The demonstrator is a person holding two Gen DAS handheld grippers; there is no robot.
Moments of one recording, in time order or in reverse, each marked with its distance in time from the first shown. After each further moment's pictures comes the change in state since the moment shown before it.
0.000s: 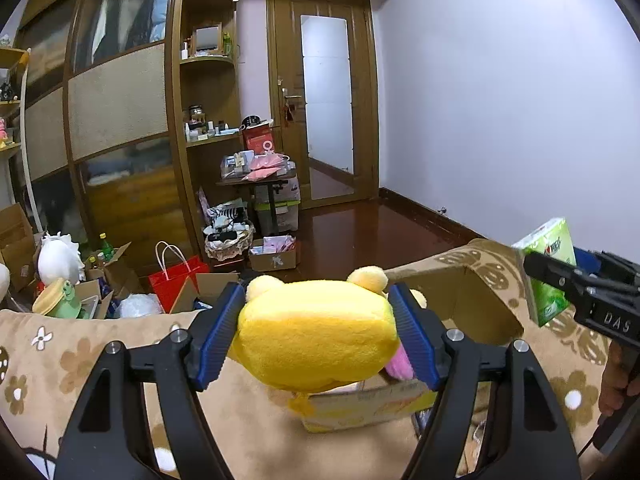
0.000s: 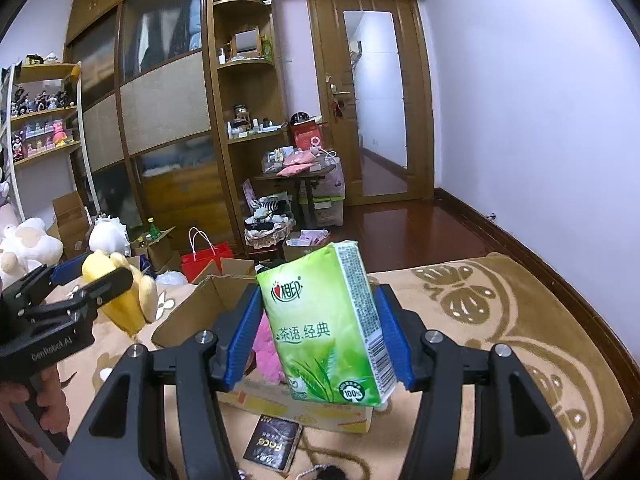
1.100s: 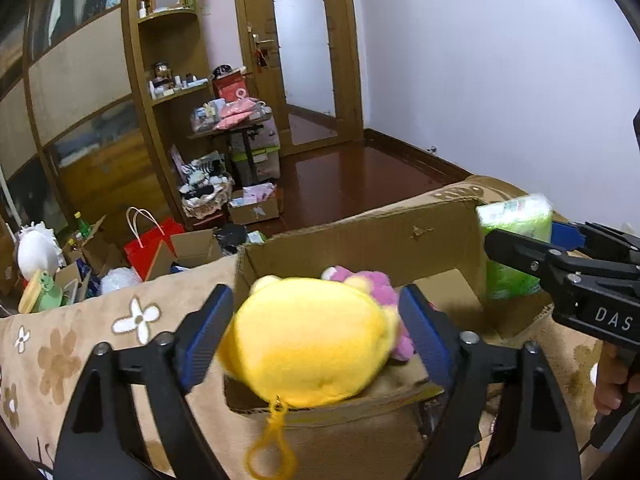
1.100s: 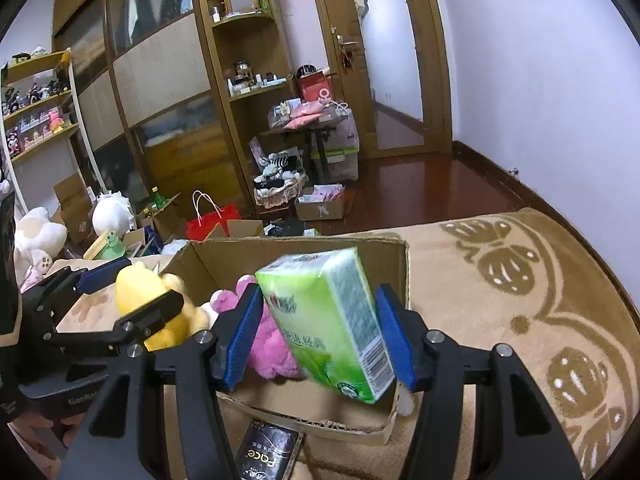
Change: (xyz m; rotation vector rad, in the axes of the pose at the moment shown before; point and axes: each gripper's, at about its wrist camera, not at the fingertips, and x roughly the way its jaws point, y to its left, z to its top) left arm 0.083 -0.033 -0.030 0.076 0.215 -0.038; right arm 0.092 -0.014 -0.020 0.044 0.173 0.068
